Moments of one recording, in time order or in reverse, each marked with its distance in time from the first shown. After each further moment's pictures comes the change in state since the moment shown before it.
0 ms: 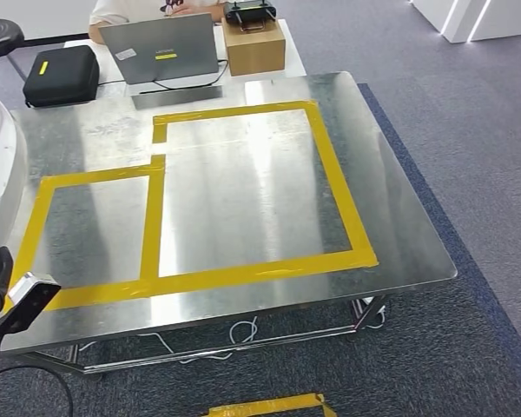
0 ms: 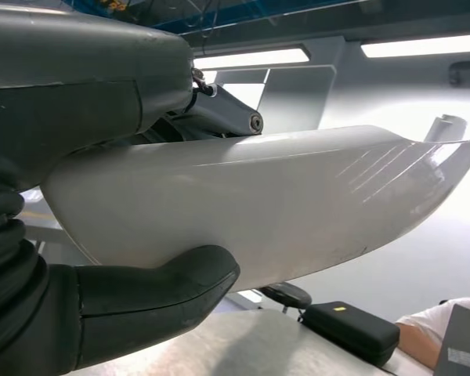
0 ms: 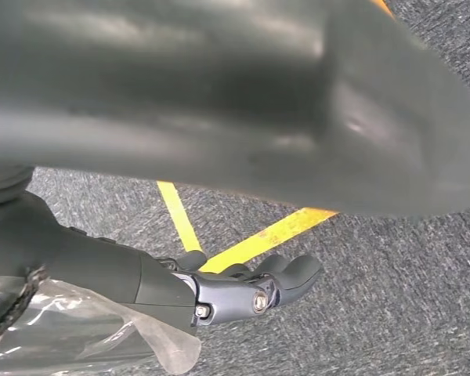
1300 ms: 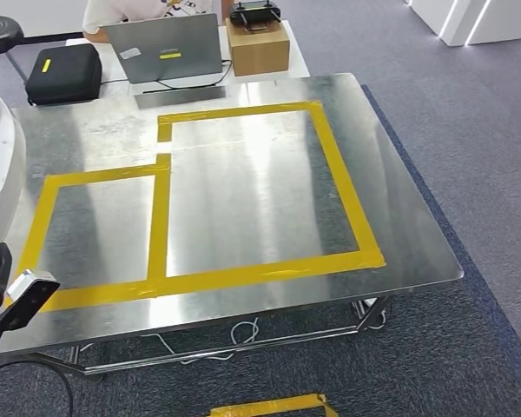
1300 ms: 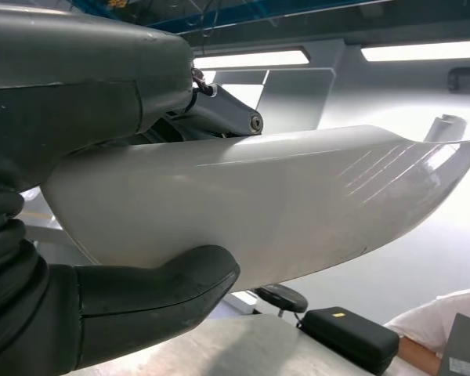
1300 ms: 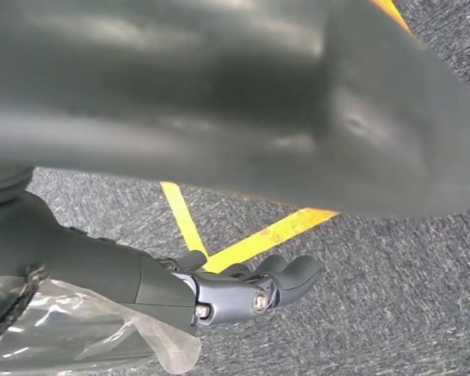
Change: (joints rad) left arm -0.015 0.006 -0.001 0.002 0.003 0.002 -0.007; right arm -0.001 0.000 0.001 0.001 0.025 -0.014 -0.003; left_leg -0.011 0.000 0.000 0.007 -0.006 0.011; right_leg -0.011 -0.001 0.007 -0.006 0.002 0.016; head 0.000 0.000
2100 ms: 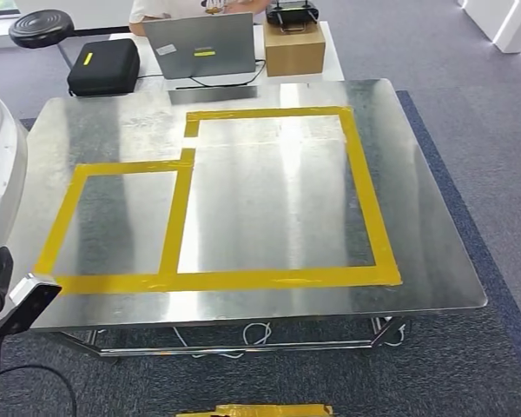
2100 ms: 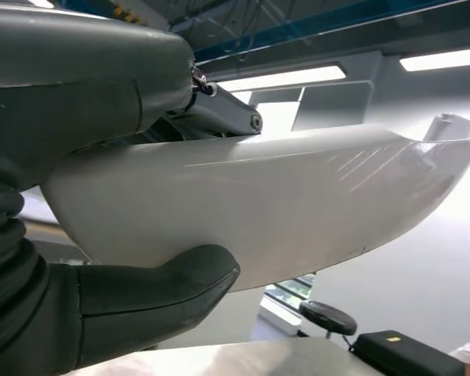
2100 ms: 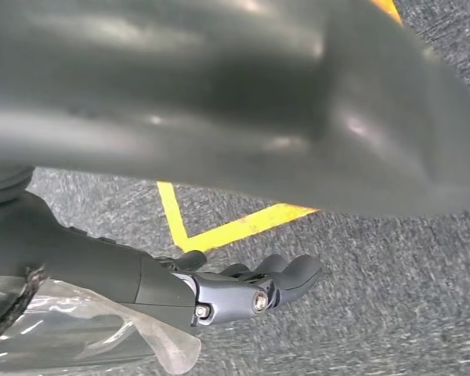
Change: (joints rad) left arm 0.008 -0.009 -0.005 0.000 0.000 0.001 0.000; right arm 0.005 -0.001 0.000 0.003 -0.002 -0.009 -0.003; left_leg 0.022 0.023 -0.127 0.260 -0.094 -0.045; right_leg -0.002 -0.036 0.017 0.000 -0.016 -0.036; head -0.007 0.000
